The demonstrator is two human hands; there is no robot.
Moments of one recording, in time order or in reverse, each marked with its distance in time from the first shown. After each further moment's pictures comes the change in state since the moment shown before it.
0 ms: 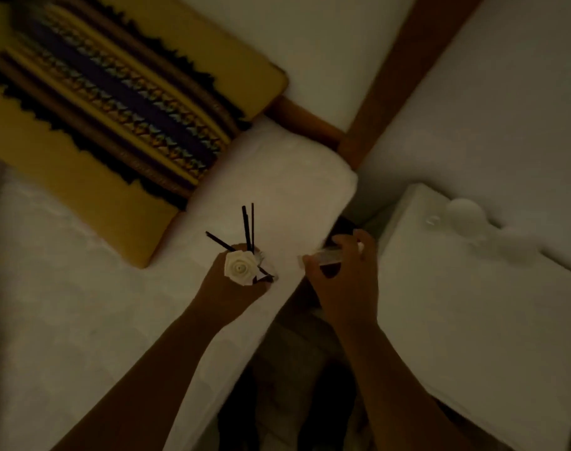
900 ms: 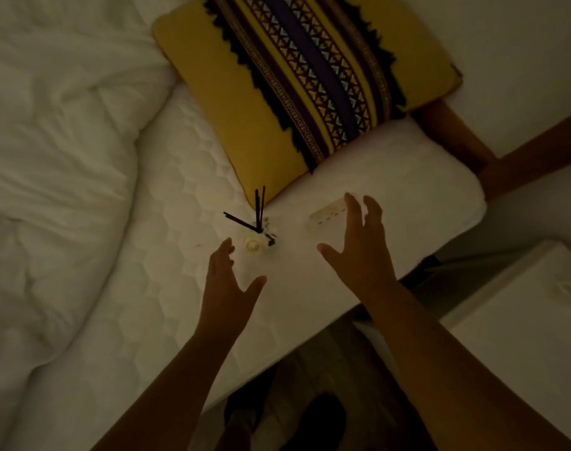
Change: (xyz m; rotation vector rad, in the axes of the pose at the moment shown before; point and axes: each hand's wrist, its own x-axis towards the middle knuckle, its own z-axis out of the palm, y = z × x) left_hand -0.116 -0.112 -0.032 0.013 0.625 -0.341; right_hand -0.007 -0.079 0.079 -0.133 -0.508 -0.431
